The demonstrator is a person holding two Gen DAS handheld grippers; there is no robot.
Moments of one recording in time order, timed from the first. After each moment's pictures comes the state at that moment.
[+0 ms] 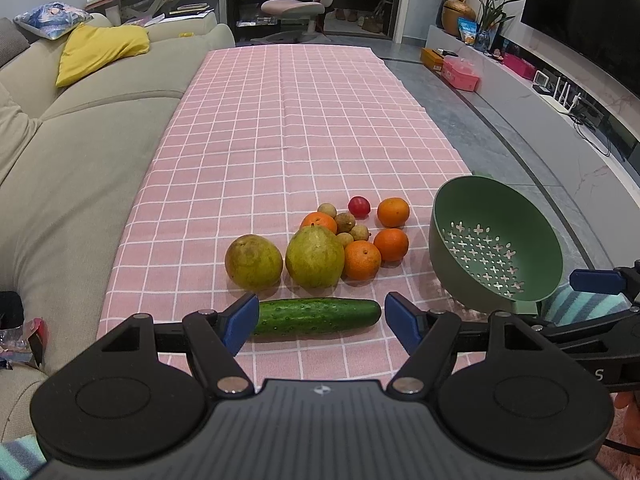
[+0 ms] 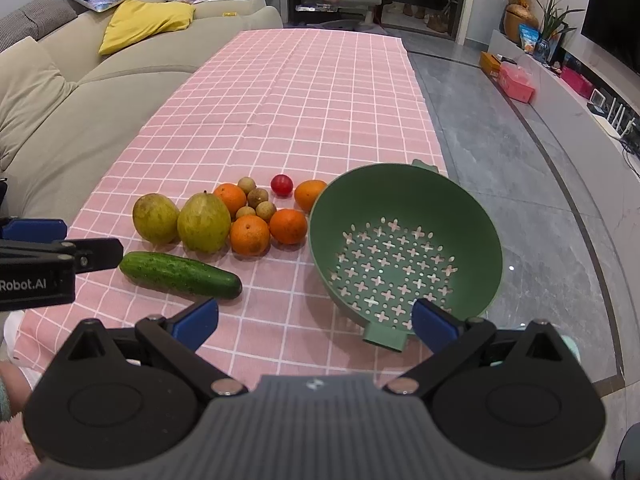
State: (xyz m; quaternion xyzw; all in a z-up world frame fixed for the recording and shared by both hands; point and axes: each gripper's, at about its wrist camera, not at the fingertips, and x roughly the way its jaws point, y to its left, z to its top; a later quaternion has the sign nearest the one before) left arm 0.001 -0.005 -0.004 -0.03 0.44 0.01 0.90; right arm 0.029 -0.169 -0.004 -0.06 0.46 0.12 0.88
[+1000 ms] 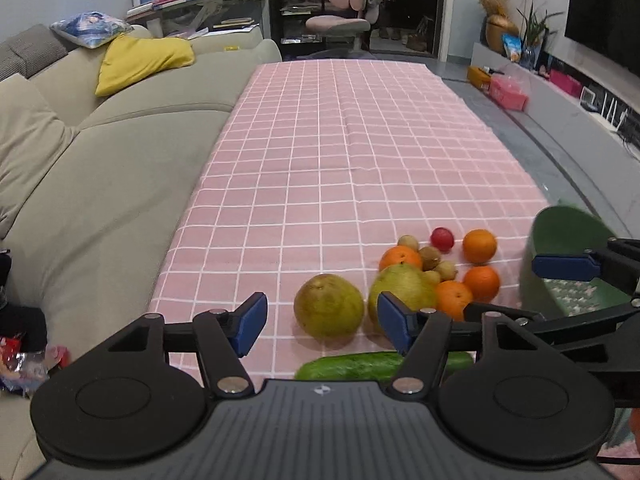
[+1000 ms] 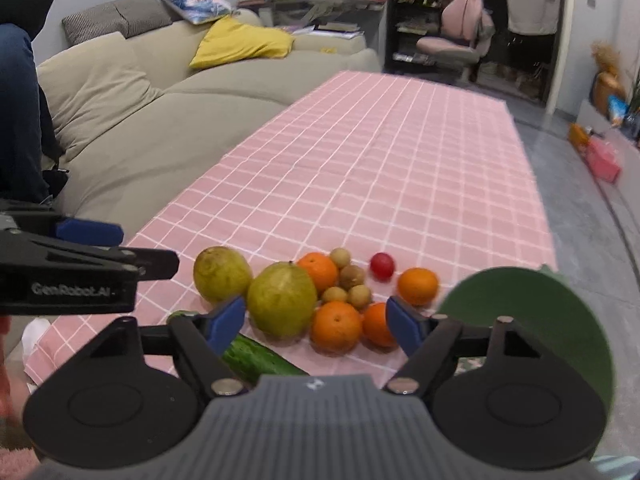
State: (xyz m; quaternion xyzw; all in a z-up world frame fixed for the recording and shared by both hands) left arm 0.047 0.042 -0.037 -0.02 0.41 0.08 0.91; right arm 0.095 -0.097 -0.039 -0.07 0.40 0.27 0.87
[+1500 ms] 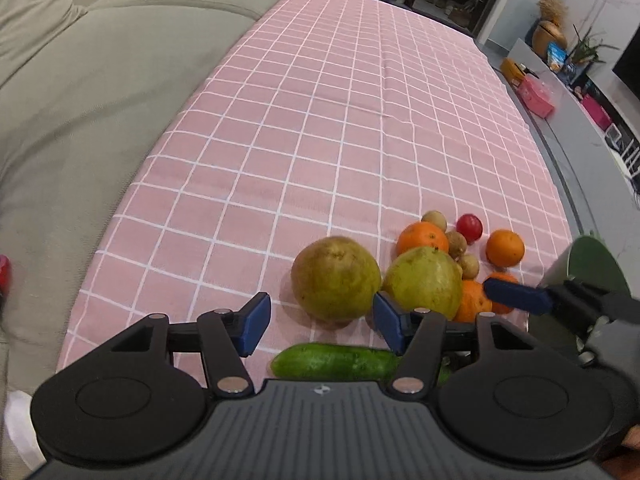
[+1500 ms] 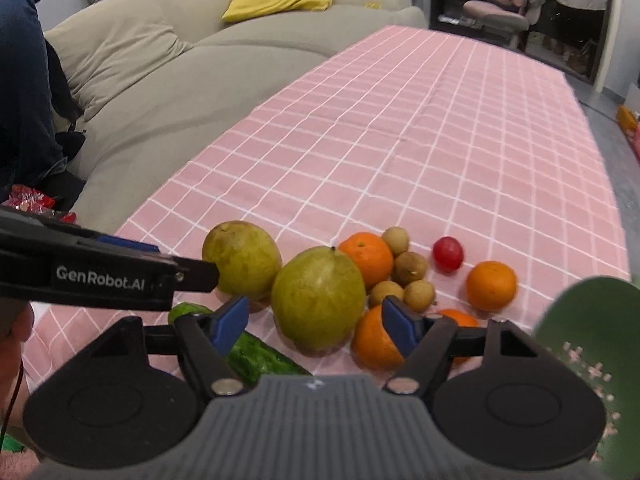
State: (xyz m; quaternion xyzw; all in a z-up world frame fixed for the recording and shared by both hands) left arm 0.083 0.089 -0.082 -0.17 0.49 0.09 0.85; right arm 0.136 -0.049 -0.087 -0.10 0.44 0.33 0.83
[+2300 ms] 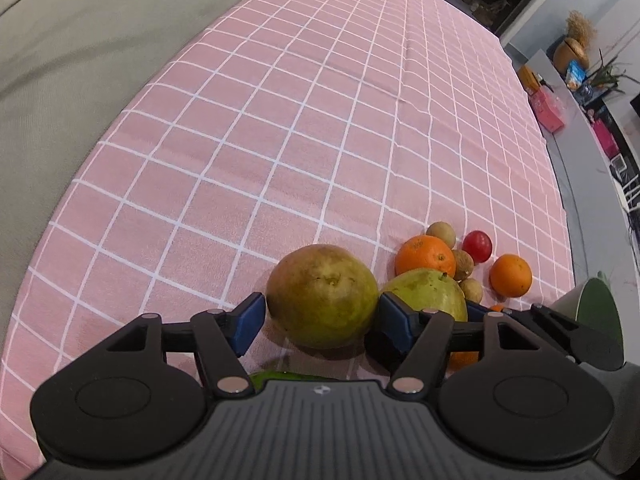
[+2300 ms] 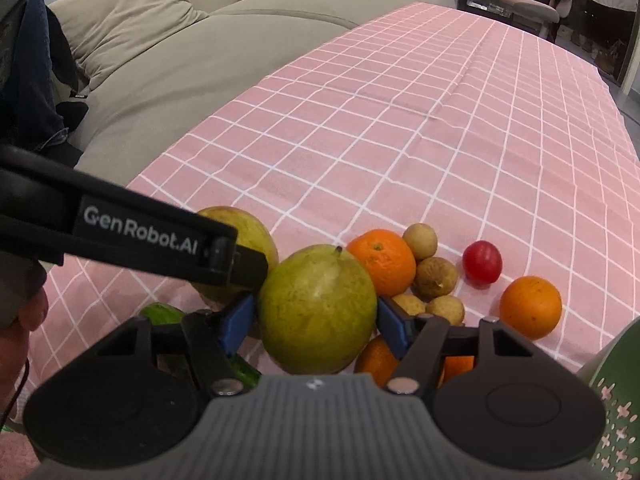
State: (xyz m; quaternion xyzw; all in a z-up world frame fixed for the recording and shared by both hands) left arm 0.118 0.099 -0.118 -0.25 0.51 0.09 0.82; right arm 0.162 -0.034 -0.111 -0.11 0.46 0.35 0.81
